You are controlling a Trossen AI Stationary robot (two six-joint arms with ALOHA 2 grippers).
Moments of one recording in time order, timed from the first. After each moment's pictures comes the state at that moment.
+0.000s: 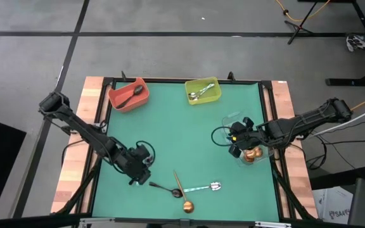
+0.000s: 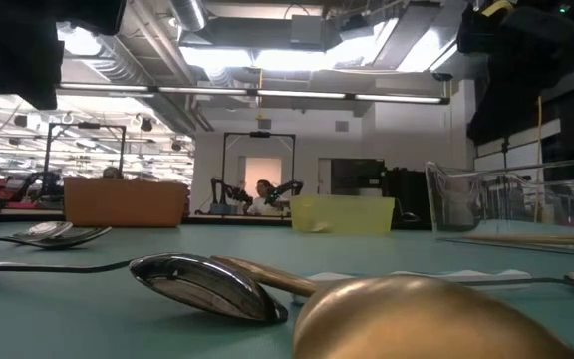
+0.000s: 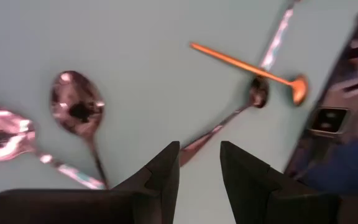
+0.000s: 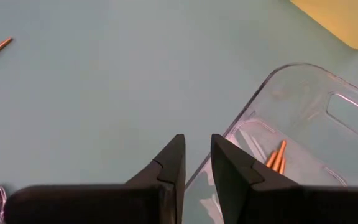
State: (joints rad) left arm -0.58 1.35 0.88 -0.52 -0.20 -1.31; right arm 0.32 1.08 0.77 -0.75 0.40 0.70
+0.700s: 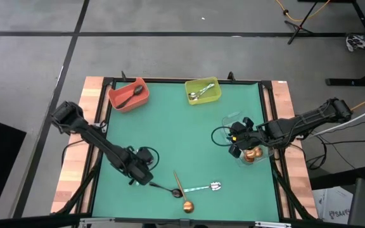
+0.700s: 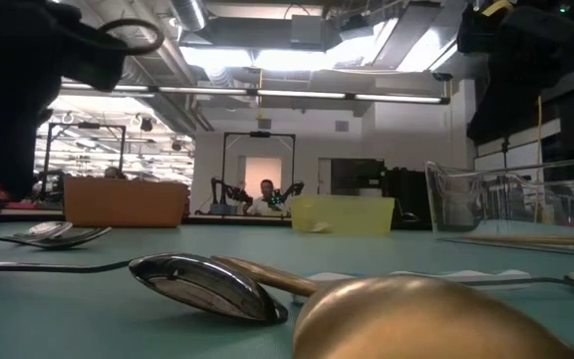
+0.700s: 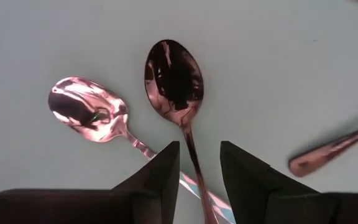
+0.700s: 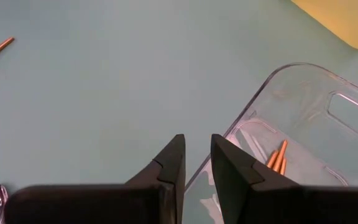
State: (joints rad) left arm -0.58 1.61 0.98 -0.80 -0.22 -1.31; right arm 0.32 1.08 0.77 -0.75 0.40 0.70
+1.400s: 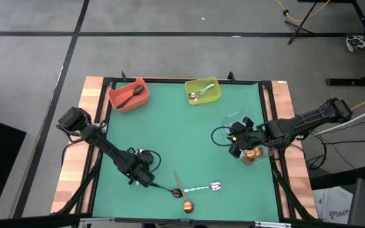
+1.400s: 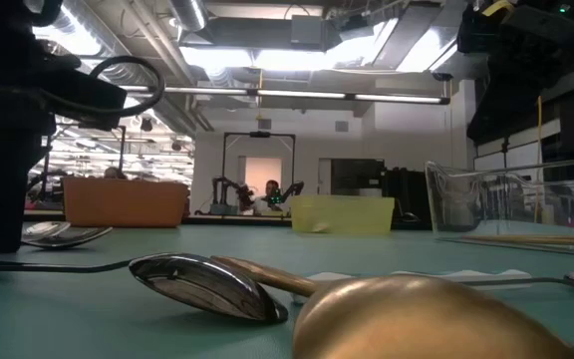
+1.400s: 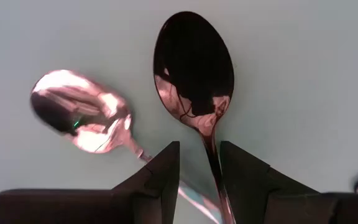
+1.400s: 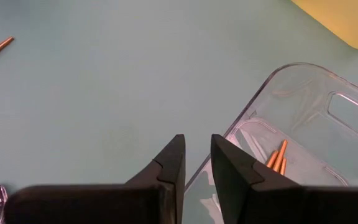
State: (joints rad) left arm -0.58 1.75 0.98 -0.80 -0.22 -1.31; right arm 0.32 1.08 0.77 -0.75 0.40 0.70
